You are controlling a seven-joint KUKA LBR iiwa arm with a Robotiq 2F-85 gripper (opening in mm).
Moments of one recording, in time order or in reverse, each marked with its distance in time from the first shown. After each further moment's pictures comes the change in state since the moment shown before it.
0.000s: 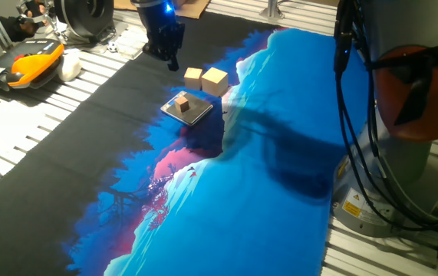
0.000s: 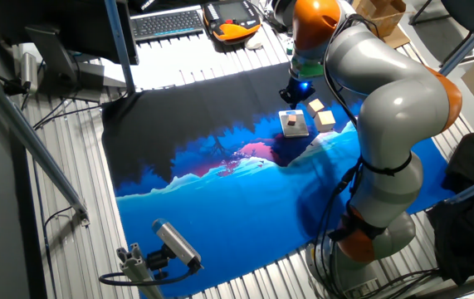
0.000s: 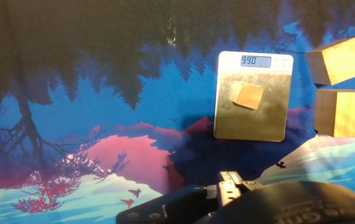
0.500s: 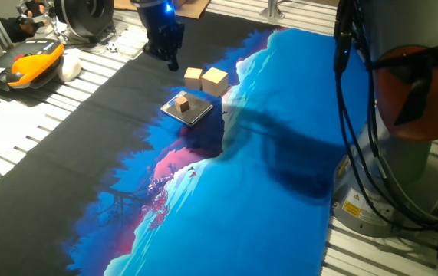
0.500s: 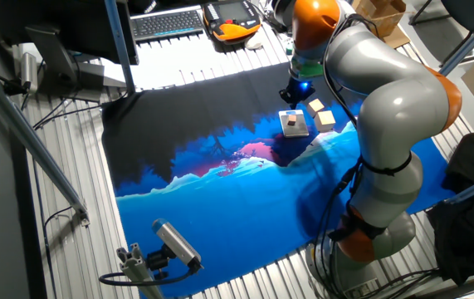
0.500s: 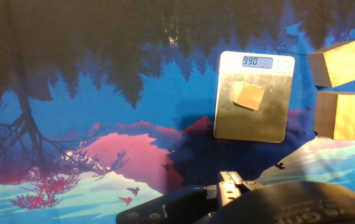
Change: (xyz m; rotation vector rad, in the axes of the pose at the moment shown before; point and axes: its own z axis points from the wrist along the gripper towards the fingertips) arm 0.000 0.000 0.000 0.002 0.001 -0.013
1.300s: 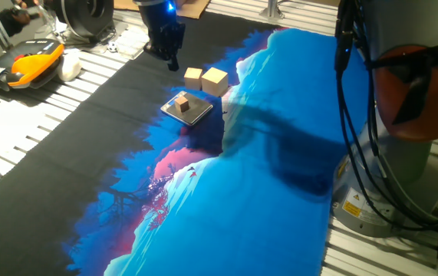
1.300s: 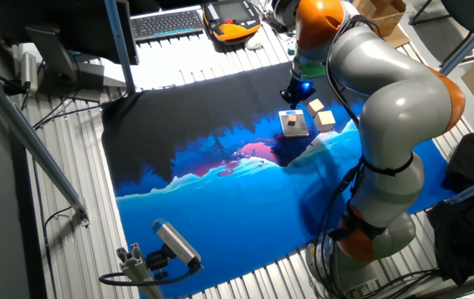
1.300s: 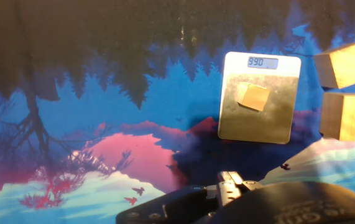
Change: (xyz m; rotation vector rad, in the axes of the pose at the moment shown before) arm 0.000 0.000 0.000 -0.022 -0.009 0.019
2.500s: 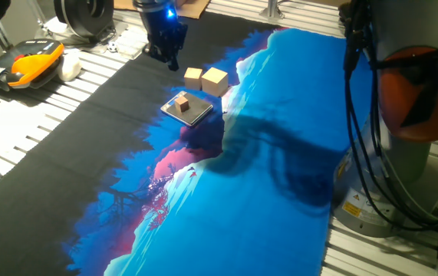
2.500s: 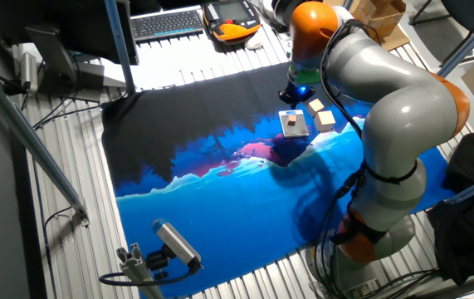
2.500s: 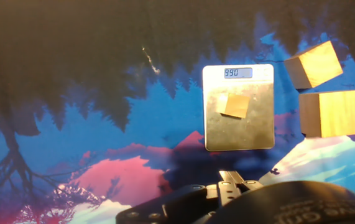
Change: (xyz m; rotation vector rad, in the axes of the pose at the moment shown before) arm 0.000 0.000 0.000 0.072 -0.073 0.112
